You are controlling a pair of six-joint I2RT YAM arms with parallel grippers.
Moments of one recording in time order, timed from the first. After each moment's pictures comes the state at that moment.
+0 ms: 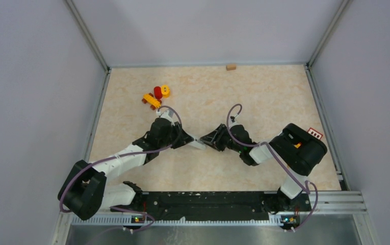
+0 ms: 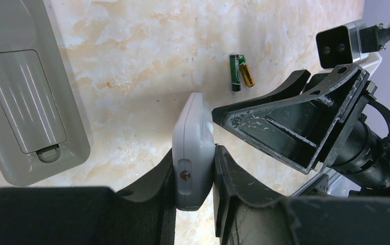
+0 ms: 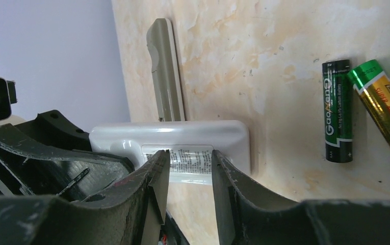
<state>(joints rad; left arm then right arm) -0.57 1.22 0.52 0.09 0.16 -0.86 0.74 1.72 0.48 0.86 -0.14 1.28</state>
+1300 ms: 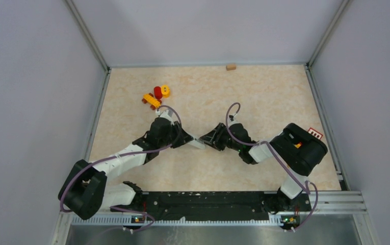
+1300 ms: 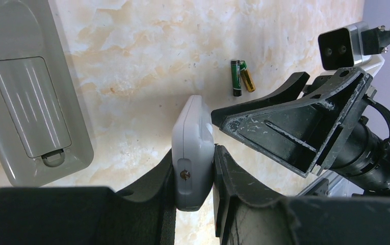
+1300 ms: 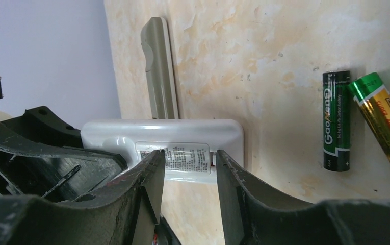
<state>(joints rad) -0.57 1.23 0.52 0.10 0.16 -0.86 0.74 1.72 0.51 0.80 -0.16 1.23</state>
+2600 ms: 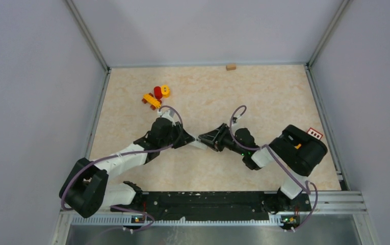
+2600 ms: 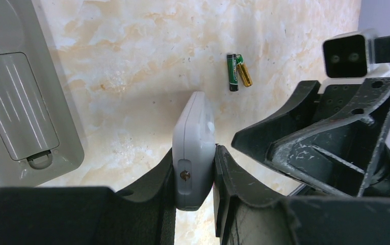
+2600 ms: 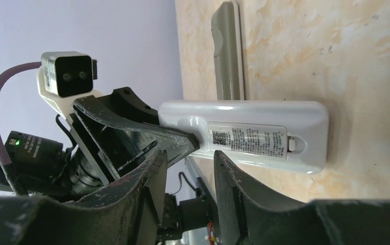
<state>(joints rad) -0.57 1.25 0.52 0.11 0.17 -0.87 0.75 1.76 0.41 1.18 -0.22 1.46</state>
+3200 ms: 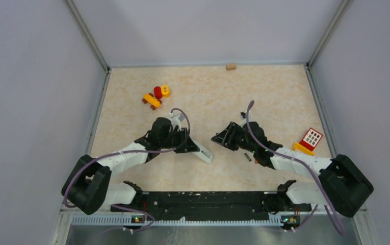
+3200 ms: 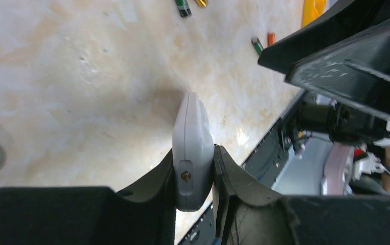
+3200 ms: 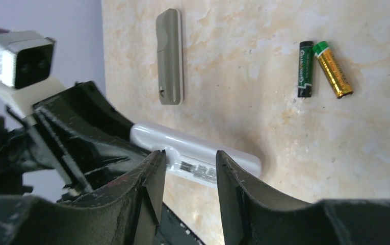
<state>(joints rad) -0.55 1.26 0.52 0.11 0.49 -0.70 0.70 1.26 0.46 0.35 -0.12 1.06</state>
